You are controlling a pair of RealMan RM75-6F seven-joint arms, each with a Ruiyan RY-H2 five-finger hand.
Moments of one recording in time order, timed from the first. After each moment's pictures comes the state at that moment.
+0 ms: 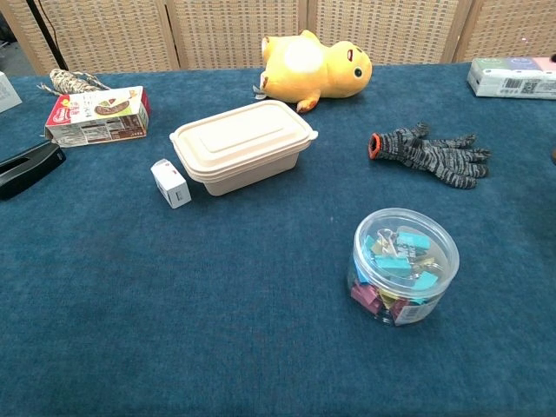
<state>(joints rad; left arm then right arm) -0.03 -1.05 0.01 -1.73 1.56 1.52 0.09 0.36 -1.13 0.14 -1.61 -1.47 1.11 0.13</state>
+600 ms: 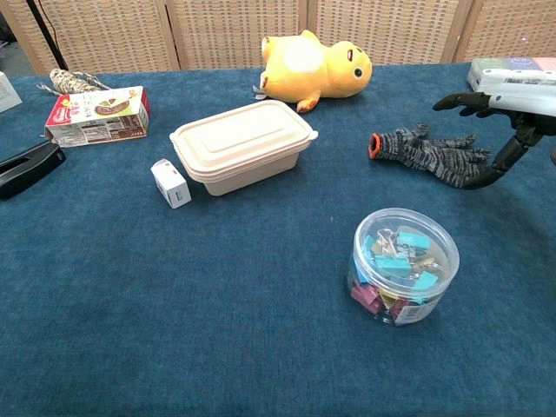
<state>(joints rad) -0.04 -1.03 0.00 -1.72 1.54 1.50 0.04 0.64 -1.39 0.24 -1.39 -1.10 0.77 0.00</state>
